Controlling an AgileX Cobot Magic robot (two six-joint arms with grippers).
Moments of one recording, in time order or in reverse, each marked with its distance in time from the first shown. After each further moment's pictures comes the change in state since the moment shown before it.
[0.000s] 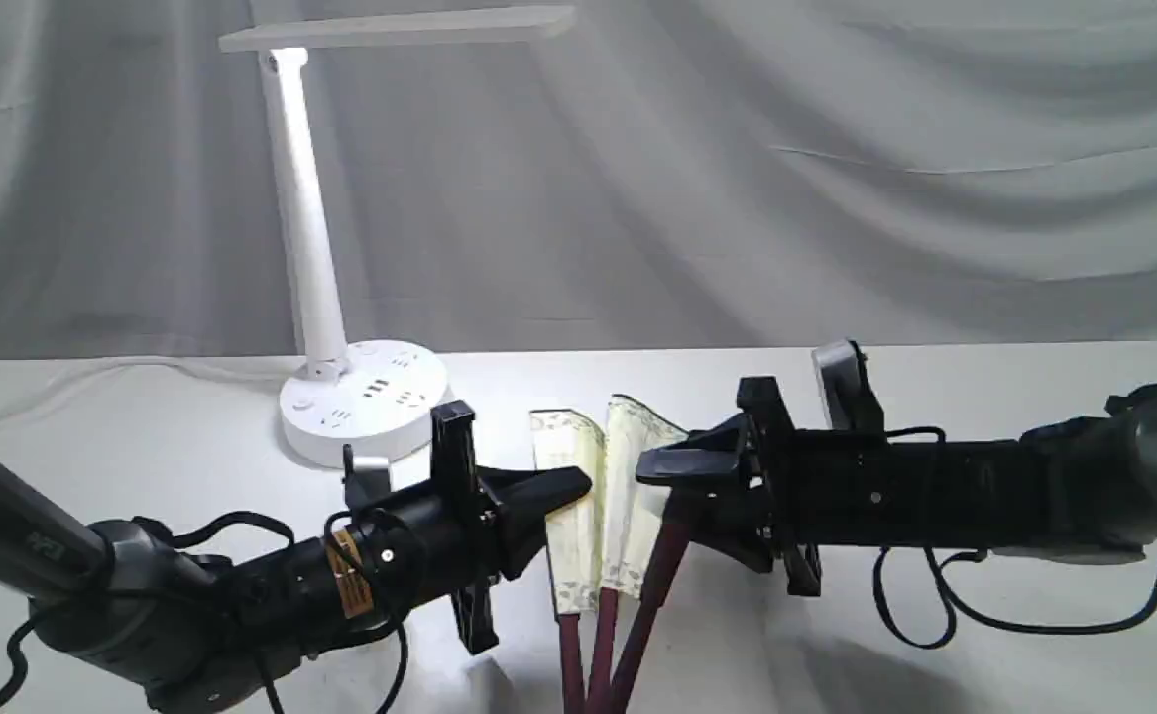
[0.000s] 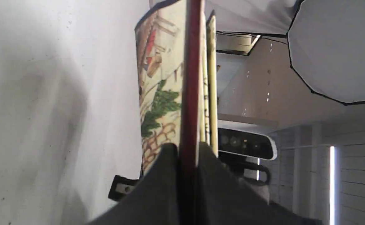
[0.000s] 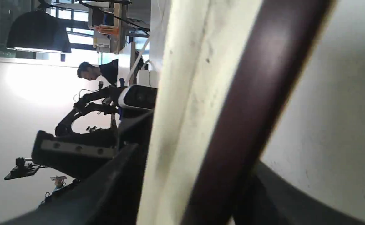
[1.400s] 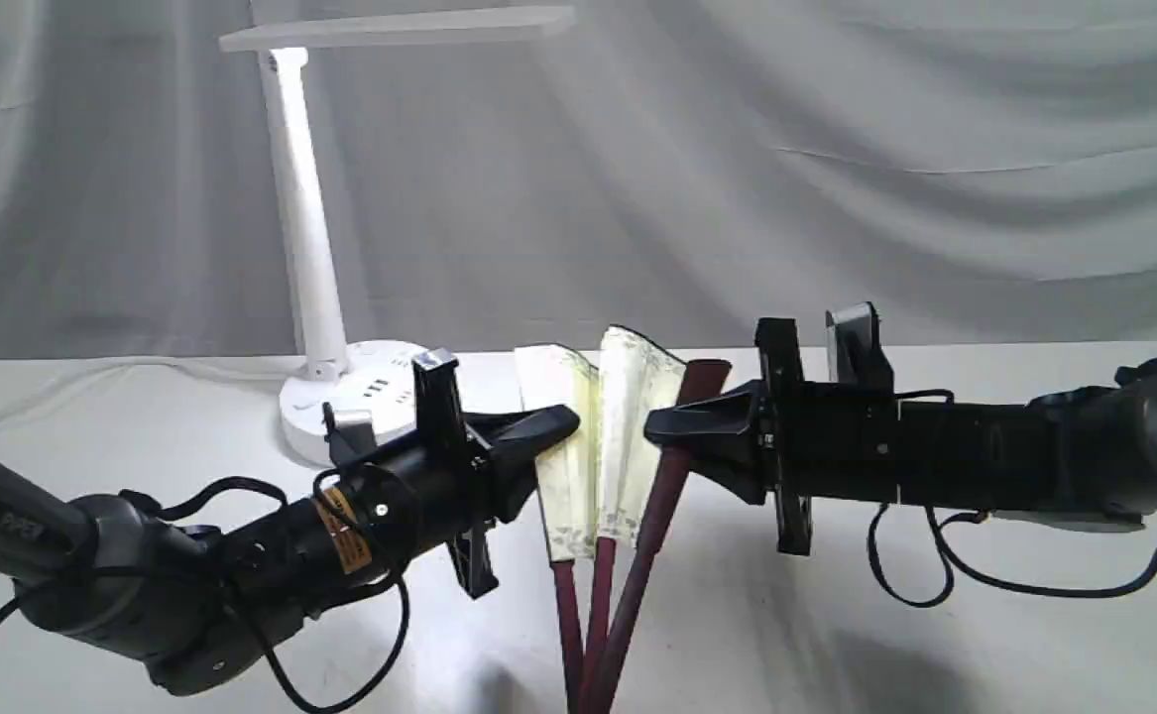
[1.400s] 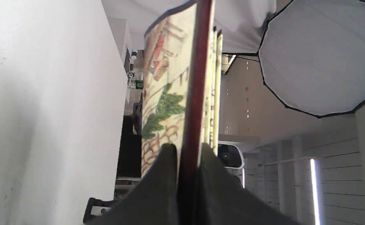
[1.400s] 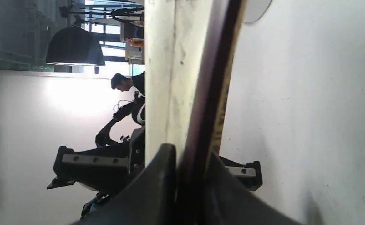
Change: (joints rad) left arm -0.004 -0.060 0.000 -0.103 0.000 0.029; right arm -0.008 0.000 -0.056 0.028 0.060 0.094
